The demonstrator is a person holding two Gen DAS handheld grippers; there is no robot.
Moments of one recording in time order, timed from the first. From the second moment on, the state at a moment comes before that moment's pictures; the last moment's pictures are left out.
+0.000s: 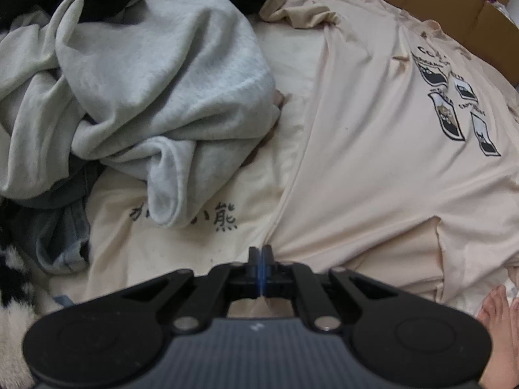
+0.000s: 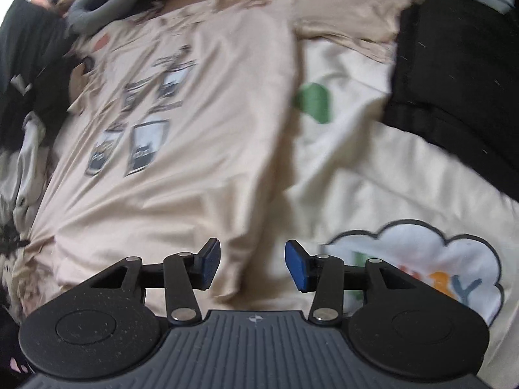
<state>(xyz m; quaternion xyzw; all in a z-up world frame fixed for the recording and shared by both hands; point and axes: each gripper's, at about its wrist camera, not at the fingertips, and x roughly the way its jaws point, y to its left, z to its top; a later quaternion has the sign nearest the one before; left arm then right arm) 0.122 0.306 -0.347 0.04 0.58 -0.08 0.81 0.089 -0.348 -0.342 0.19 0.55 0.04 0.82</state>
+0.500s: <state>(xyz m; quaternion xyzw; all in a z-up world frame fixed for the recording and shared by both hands) 0.121 0.305 -0.352 0.05 0.58 -0.08 0.81 0.031 -0.338 -0.366 0.15 0.58 0.08 0.80</state>
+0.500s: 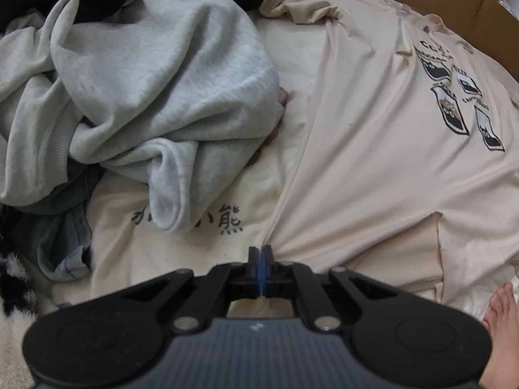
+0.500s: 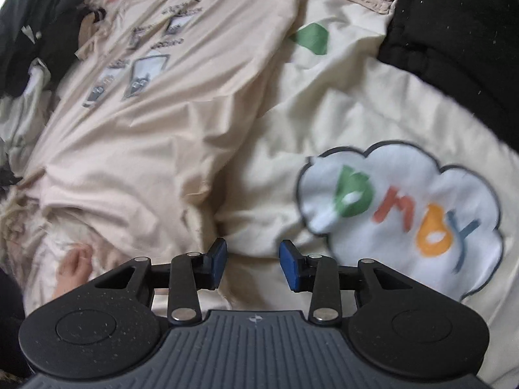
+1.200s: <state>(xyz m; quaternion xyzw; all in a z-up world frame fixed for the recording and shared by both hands) 0.119 0.301 -0.355 0.06 0.58 -0.09 0.81 0.028 -0.334 -0.341 0.18 0.54 0.09 0.82</state>
